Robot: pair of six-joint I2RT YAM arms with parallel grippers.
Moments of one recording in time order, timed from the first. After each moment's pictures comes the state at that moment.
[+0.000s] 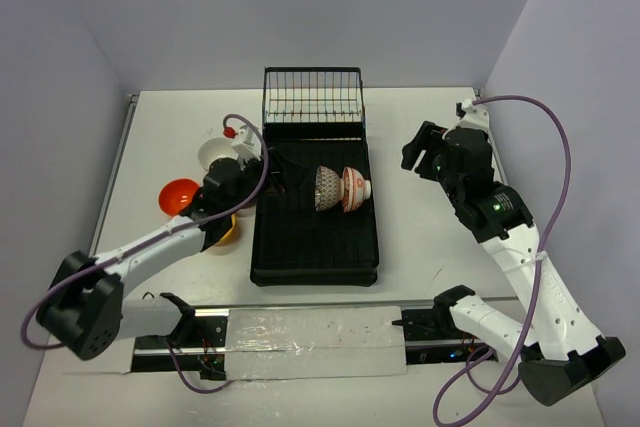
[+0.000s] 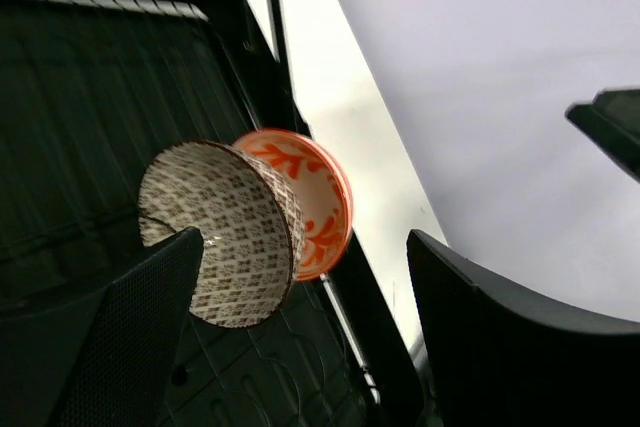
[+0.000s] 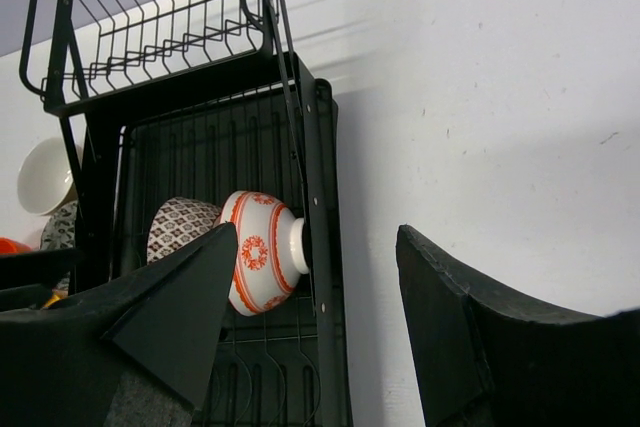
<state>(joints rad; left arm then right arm) -0.60 1.30 0.66 0.51 0.23 -0.80 0.38 0.91 1.10 -0.62 0.29 0.49</state>
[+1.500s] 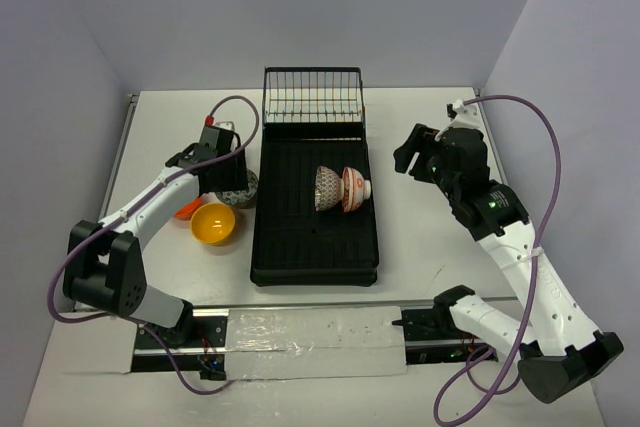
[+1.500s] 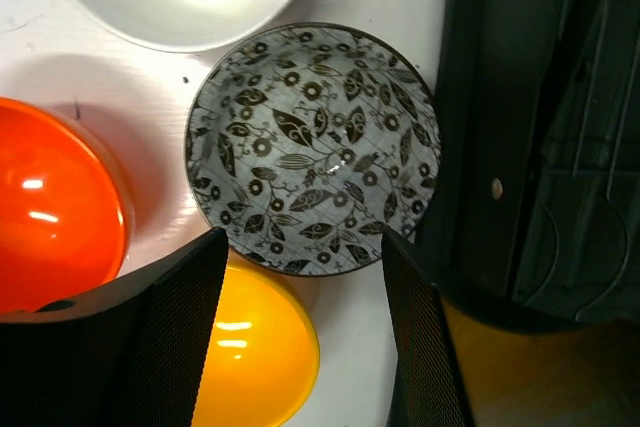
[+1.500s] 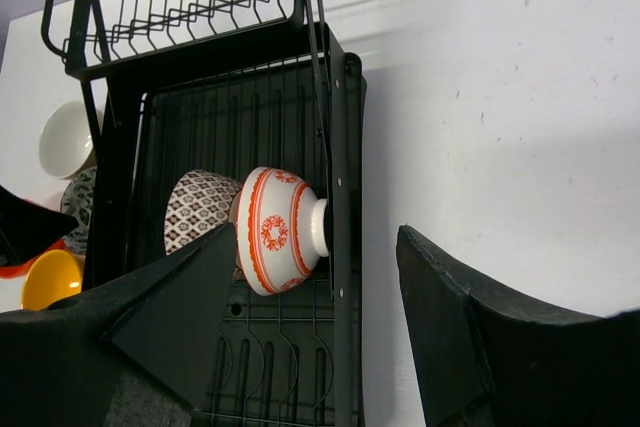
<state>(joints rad) -0.34 1.47 1.05 -0.54 -0.19 -0.35 0.38 0.92 1.09 -0.60 0.20 0.49</state>
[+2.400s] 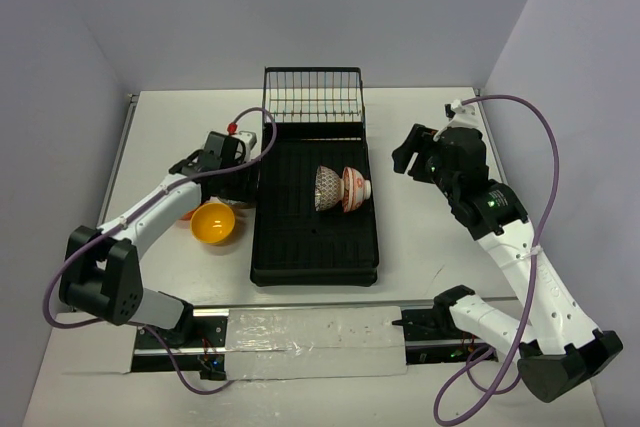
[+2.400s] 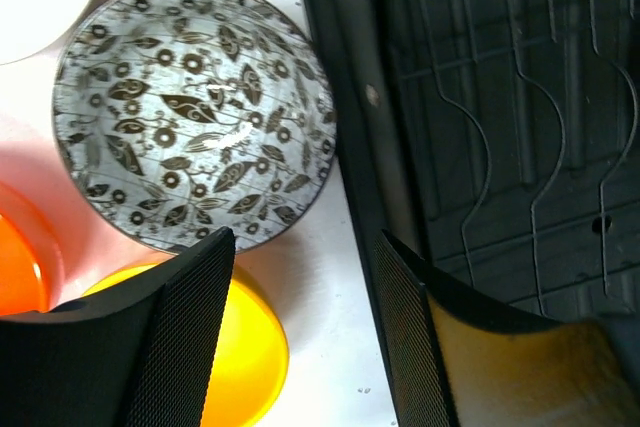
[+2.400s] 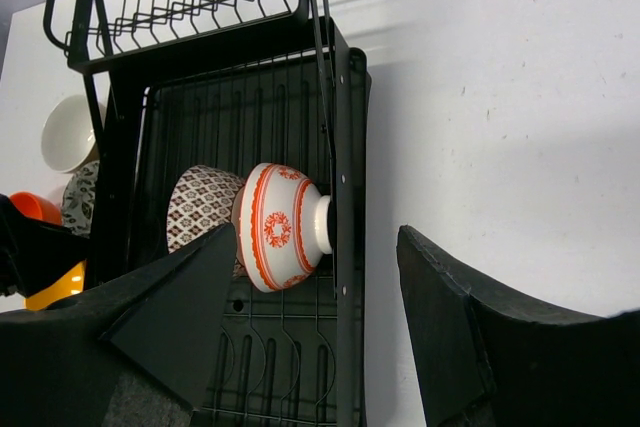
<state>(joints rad) -0.38 1.43 1.00 -0.52 0.02 -0.16 0.38 0.93 1.09 -0.60 0.19 0.49</state>
